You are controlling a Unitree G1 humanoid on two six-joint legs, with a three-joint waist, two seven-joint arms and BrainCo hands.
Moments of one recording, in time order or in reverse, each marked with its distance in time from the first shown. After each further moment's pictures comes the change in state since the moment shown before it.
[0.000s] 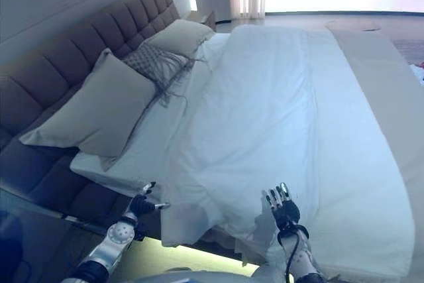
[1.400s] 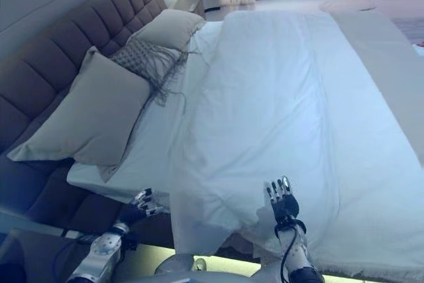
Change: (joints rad) left arm 0.102 0.047 0.089 -0.126 -0.287 -0.077 -0.121; right arm -0.066 0.034 -0.040 0.041 0.001 -0.050 0.040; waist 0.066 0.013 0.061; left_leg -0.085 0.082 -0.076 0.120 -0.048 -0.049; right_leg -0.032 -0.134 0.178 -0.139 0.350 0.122
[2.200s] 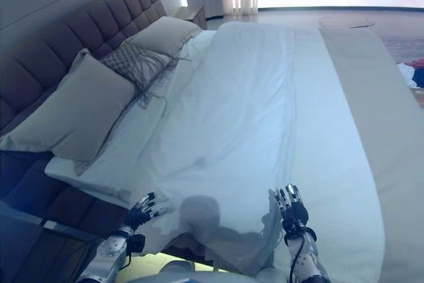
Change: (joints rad) left arm 0.044 -0.091 0.035 0.055 0.006 0.006 -0.073; right arm 0.040 -0.088 0.023 0.007 -0.013 -0.037 -0.027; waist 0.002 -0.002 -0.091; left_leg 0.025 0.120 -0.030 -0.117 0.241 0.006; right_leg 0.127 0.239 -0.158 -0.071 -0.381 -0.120
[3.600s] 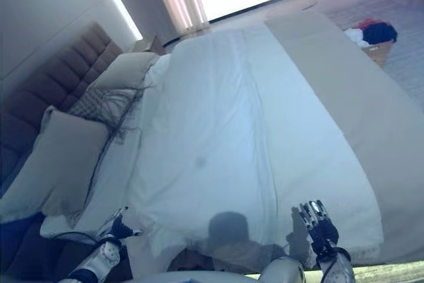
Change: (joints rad) left arm -0.184 0.083 -0.100 0.388 0.557 0.093 0.435; right arm 0.074 -0.135 -0.103 0.092 -0.083 0.075 0.225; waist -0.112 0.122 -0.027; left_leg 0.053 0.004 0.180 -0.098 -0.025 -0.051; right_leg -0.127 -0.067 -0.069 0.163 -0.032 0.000
